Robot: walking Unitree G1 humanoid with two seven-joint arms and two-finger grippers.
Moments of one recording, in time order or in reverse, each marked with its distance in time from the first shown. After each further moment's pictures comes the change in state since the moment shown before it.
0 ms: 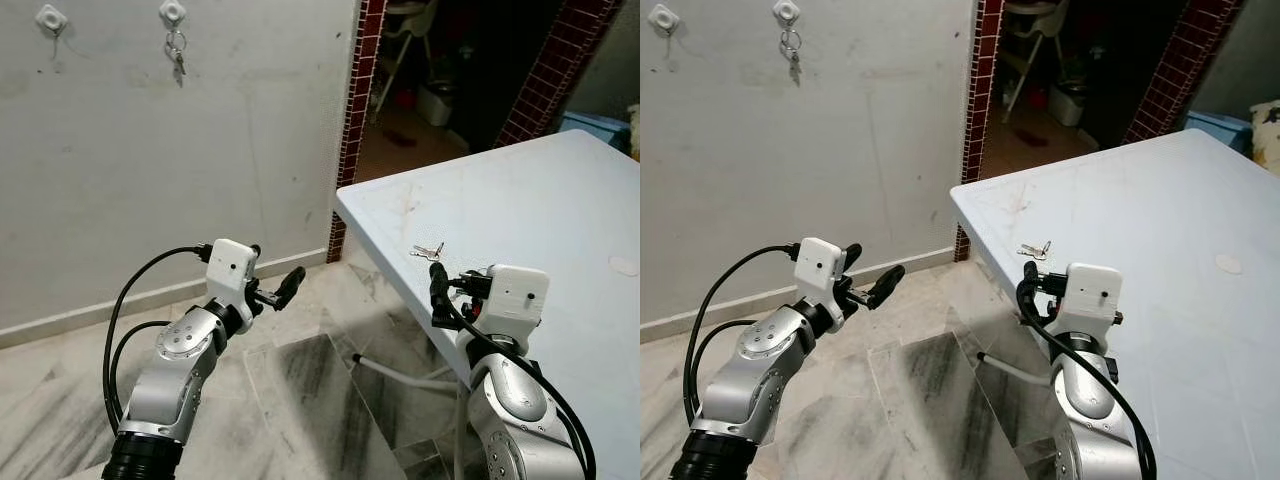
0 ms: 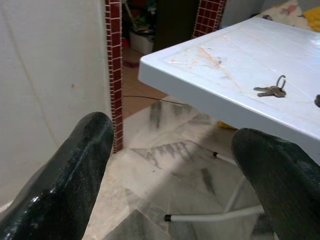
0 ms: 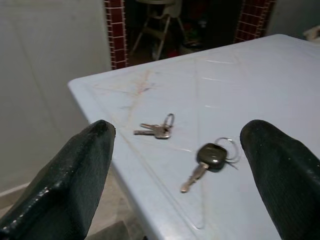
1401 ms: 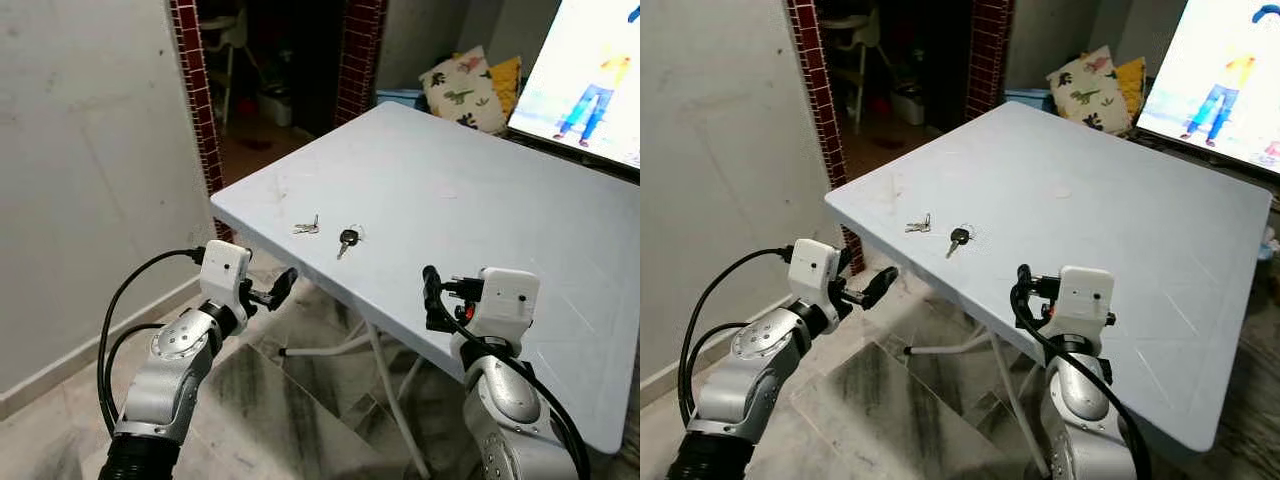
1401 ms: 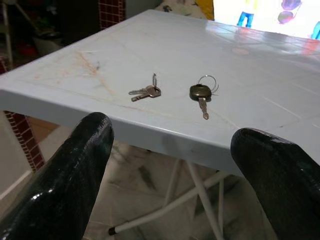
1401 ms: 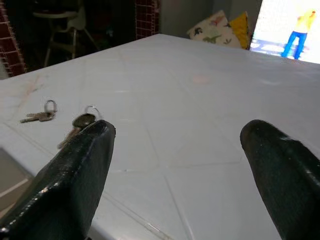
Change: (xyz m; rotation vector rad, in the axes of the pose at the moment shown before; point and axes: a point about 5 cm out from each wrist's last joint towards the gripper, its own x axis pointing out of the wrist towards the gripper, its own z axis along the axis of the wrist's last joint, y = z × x) left arm -0.002 0.006 -0.002 -0.027 0.028 0.049; right arm 0.001 0.005 -0.003 -0.010 0.001 0.044
